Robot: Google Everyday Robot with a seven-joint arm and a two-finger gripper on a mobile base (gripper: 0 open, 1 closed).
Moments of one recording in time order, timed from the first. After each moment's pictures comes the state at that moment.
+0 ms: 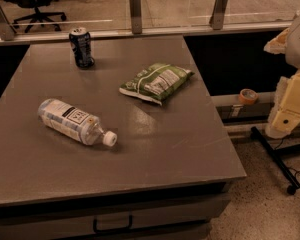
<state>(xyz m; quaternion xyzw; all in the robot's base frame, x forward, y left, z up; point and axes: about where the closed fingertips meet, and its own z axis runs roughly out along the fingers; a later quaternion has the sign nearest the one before) 0.438 -0.217 0.976 -0.60 0.78 -0.03 0.16</state>
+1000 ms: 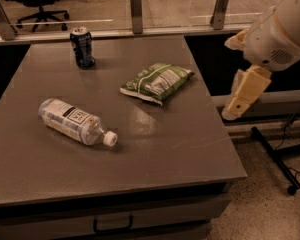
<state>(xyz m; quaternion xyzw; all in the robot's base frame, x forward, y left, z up) 0.501 -0.168 0.951 -0.63 0.74 0.03 0.25</state>
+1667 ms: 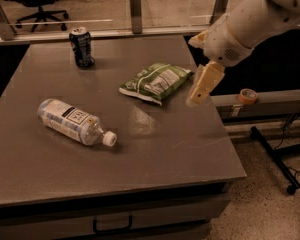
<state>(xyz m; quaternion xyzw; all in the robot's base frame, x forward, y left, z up) 0.569 -0.108 0.921 -0.65 0.70 0.08 0.29</state>
